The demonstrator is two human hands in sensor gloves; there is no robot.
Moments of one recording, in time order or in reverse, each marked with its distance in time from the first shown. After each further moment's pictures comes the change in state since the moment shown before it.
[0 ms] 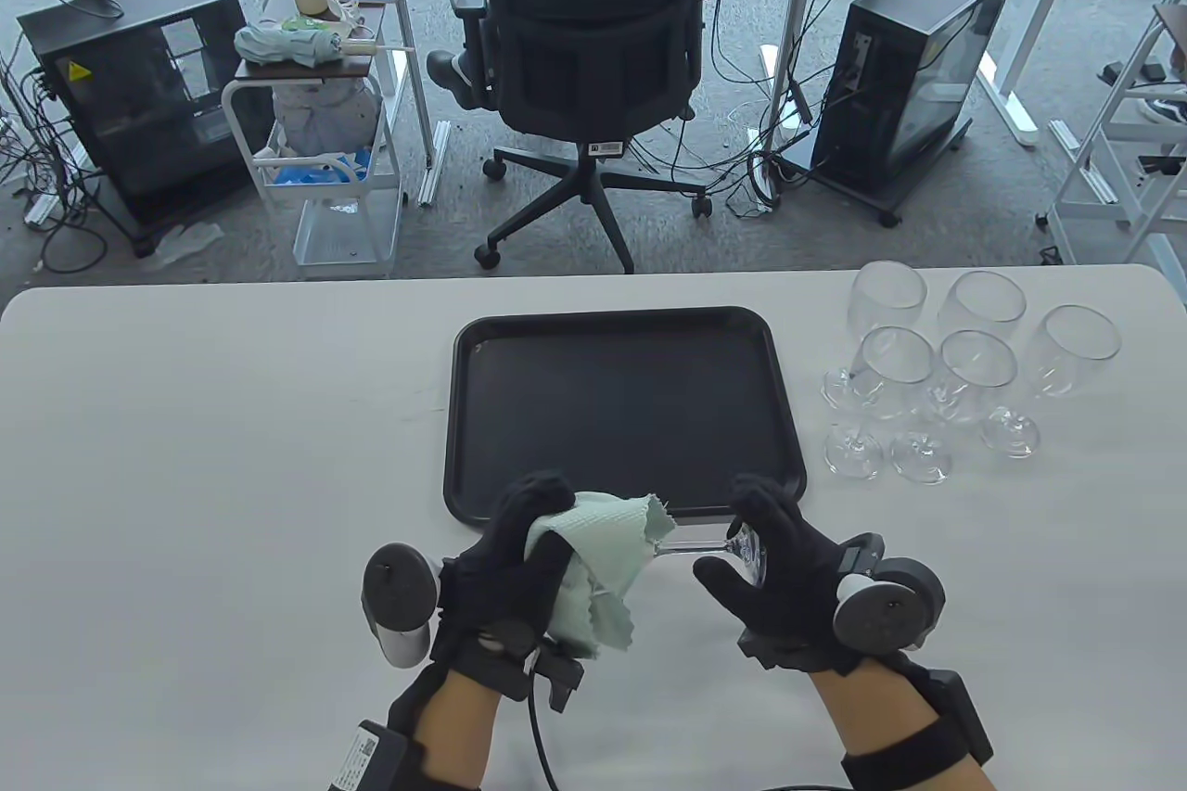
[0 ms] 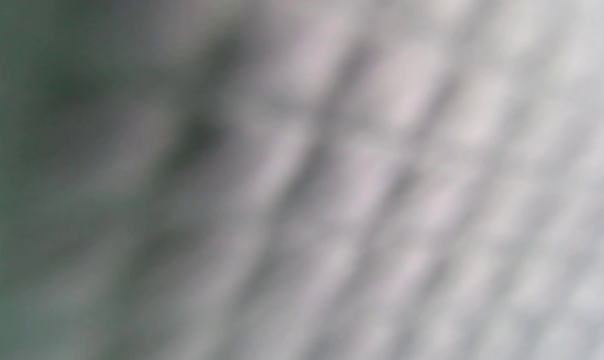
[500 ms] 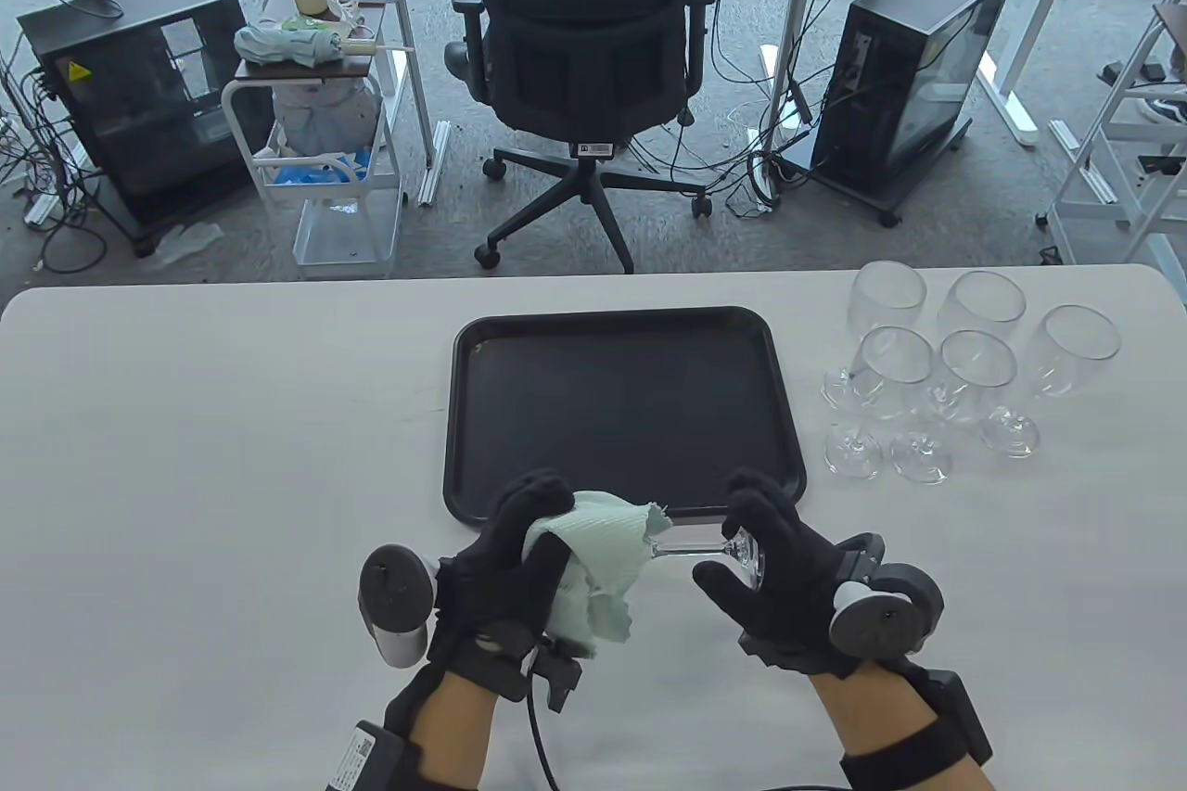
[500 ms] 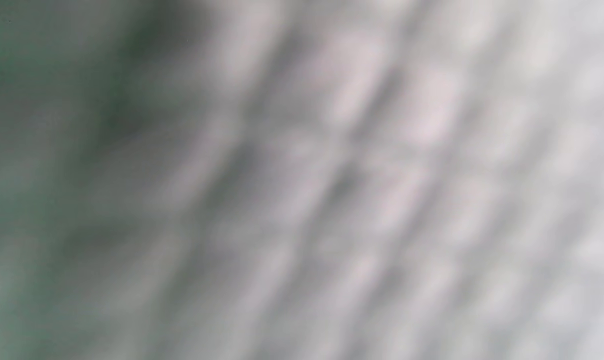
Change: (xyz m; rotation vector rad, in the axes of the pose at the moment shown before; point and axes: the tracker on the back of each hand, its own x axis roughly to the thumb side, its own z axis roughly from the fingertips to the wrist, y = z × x) left_hand 0.001 0.001 -0.001 -0.006 0.000 0.036; right_hand 0.006 0.000 0.002 -0.029 -0.098 0.048
